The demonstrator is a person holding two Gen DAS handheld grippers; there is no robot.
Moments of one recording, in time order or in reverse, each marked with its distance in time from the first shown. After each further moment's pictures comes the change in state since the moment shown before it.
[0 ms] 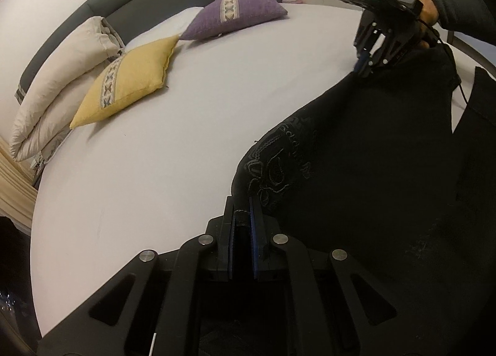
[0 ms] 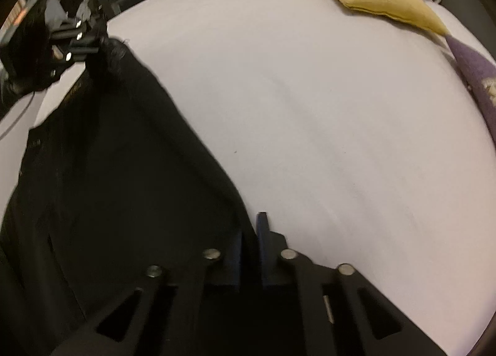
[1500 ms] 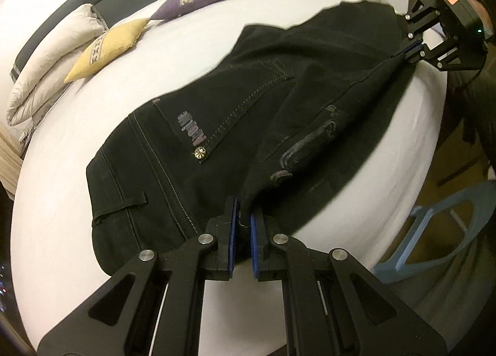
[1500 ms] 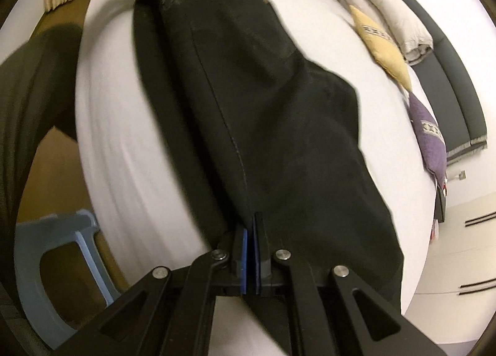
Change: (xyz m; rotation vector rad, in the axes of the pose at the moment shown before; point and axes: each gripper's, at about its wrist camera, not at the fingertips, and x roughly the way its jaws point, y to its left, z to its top) left arm -0.198 -0.196 -0.227 0.007 0.051 -0.097; right arm -0.036 0.390 -0.170 -0.215 0.106 -0.496
